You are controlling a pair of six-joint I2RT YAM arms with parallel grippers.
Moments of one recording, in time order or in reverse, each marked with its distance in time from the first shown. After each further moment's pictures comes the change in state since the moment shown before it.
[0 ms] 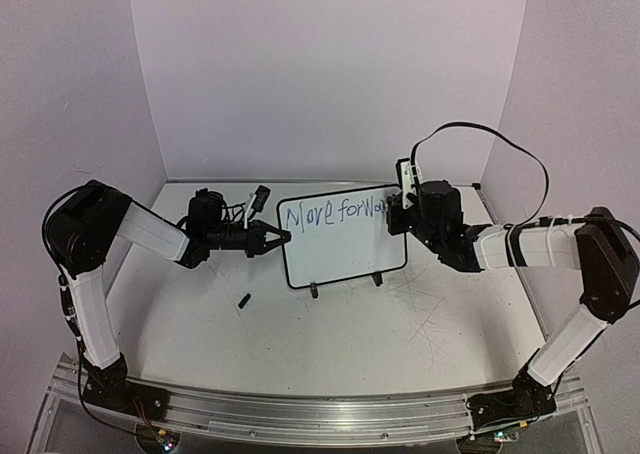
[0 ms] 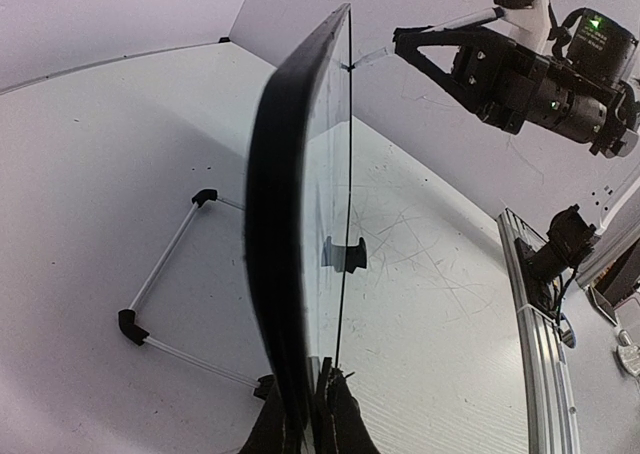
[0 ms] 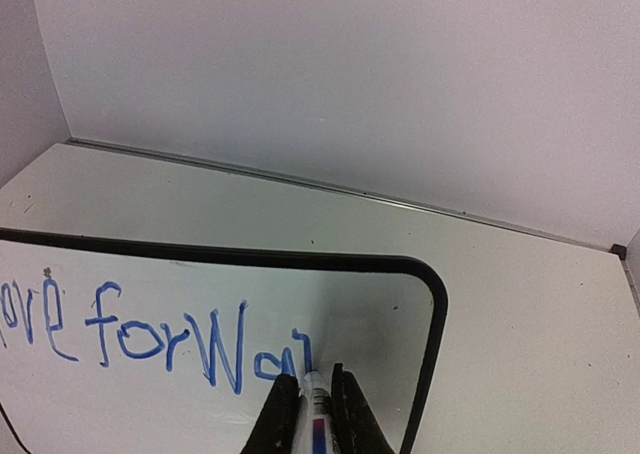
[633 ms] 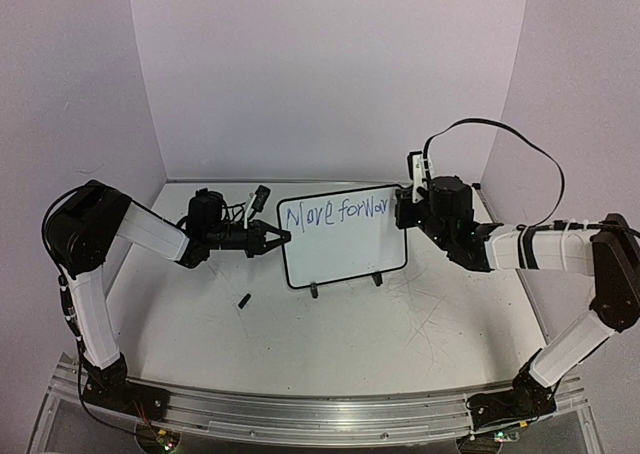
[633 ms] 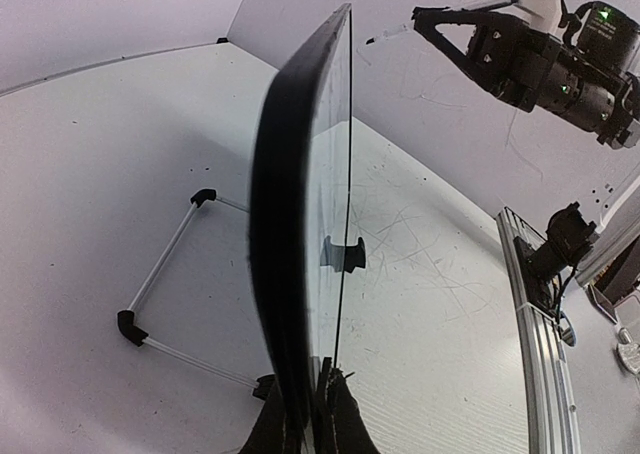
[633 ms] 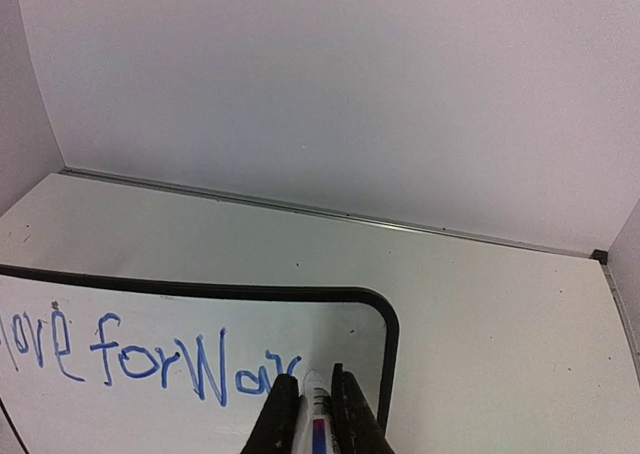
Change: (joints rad) left arm 0.000 -0.002 0.000 0.000 0.004 0.004; right arm -0.011 -0.074 -0.018 -0.011 0.024 0.016
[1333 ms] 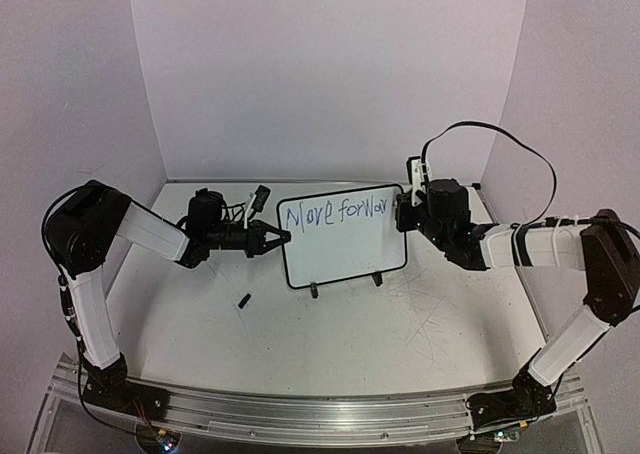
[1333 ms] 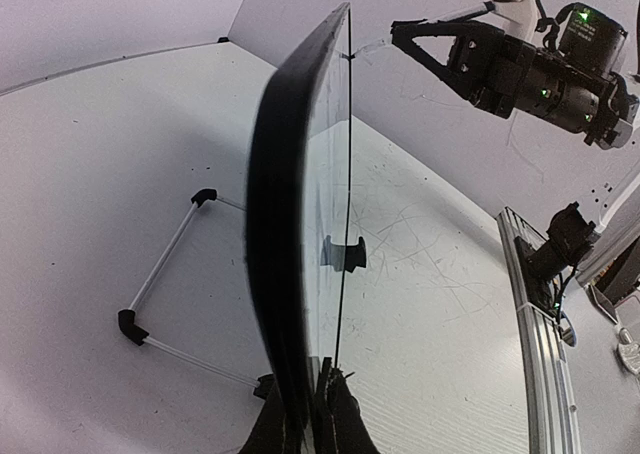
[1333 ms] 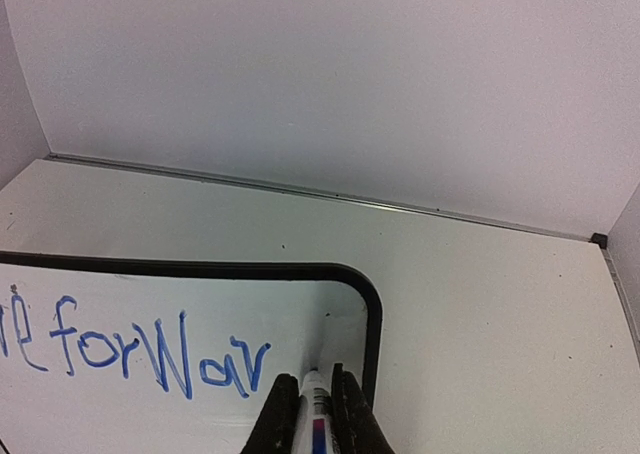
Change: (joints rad) left arm 0.000 -0.001 0.000 -0.002 -0.001 0.002; right arm -0.027 0.046 0.001 0.002 -0.018 0.004
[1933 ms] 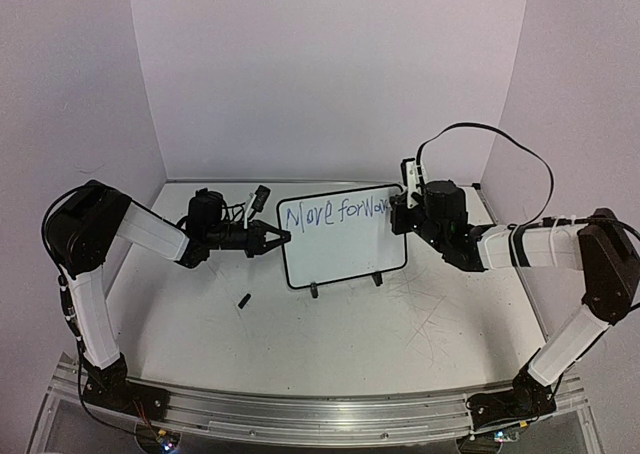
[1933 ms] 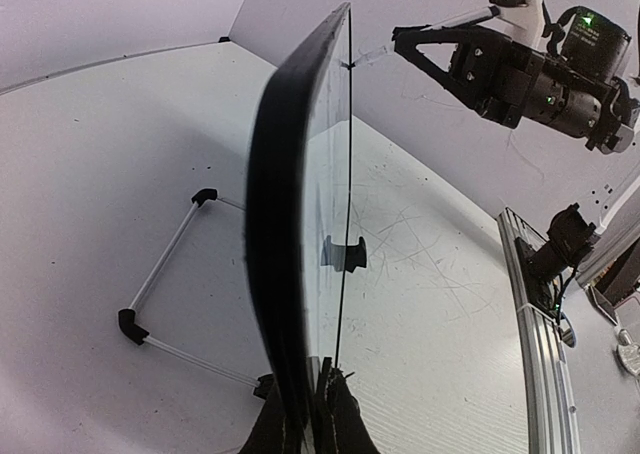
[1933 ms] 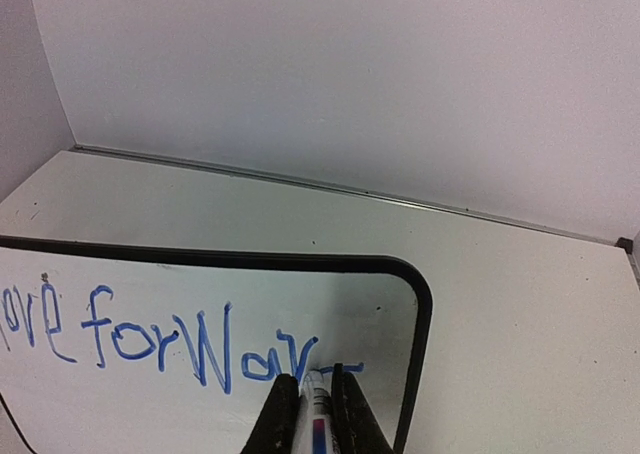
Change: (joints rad) left arm 0.000 0.000 0.000 -0.002 -0.002 -0.003; right arm 0.011 0.013 0.001 0.010 -0.052 0.009
